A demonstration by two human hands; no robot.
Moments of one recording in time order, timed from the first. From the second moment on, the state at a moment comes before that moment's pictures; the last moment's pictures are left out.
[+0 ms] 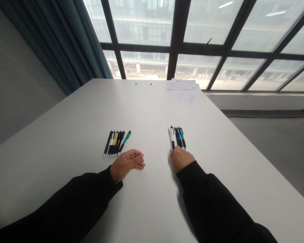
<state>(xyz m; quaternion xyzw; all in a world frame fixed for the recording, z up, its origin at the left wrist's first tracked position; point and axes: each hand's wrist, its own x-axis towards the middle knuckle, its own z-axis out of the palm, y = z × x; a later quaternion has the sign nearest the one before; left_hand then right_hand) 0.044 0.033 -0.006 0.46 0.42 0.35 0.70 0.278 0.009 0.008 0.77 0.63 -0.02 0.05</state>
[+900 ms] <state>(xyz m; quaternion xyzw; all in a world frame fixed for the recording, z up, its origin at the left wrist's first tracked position) 0.040 0.031 -0.006 0.58 0.41 0.31 0.63 0.288 0.012 0.013 0.78 0.62 -0.04 0.04</state>
